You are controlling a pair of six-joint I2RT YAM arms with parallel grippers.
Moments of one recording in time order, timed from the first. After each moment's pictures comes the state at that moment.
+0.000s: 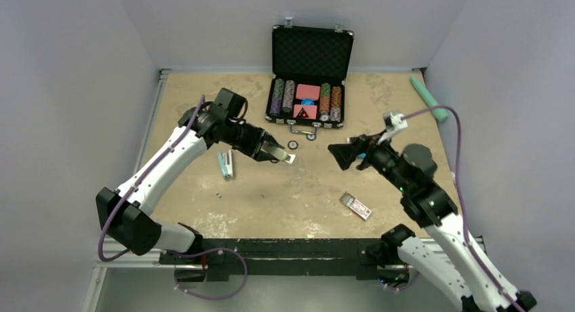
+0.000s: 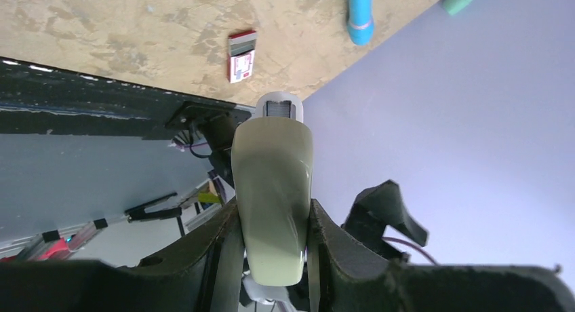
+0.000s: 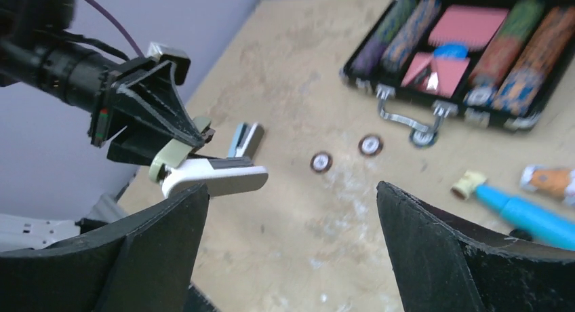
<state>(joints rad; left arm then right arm) -0.52 1.39 1.34 -0.98 0.51 -1.62 0.51 0.73 0.82 -0.29 -0.16 0.50</state>
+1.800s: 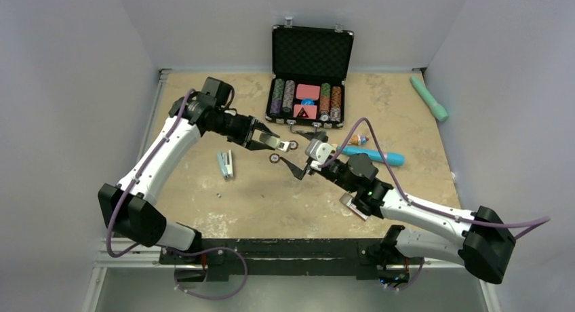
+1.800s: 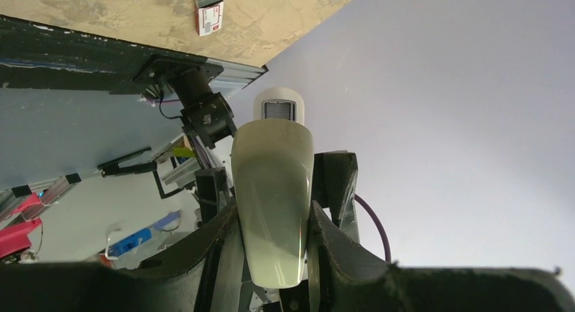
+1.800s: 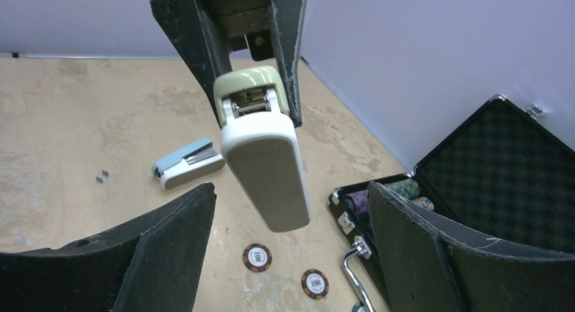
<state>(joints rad) -0.37 1.43 1.43 -1.04 0.75 -1.57 0.92 1.07 0.56 0.63 -0.07 -0.35</state>
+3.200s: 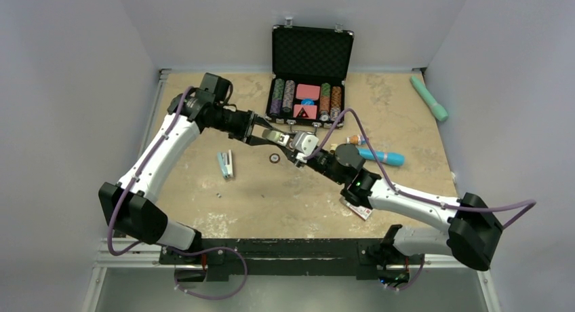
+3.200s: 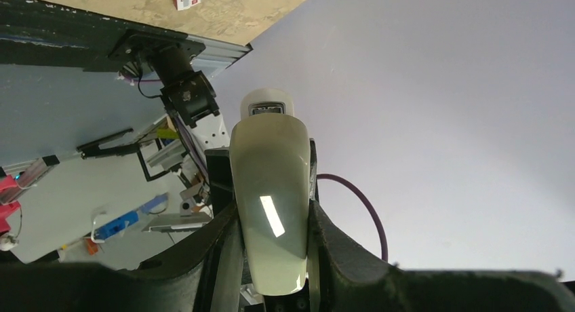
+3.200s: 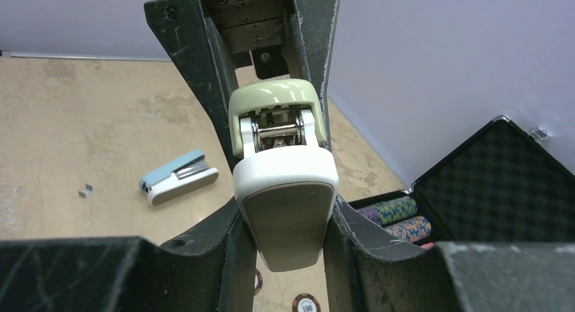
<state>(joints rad) -0.36 1.46 1.48 -1.03 0.82 -1.59 0.92 1.21 0.68 0.66 -0.08 -0.38</state>
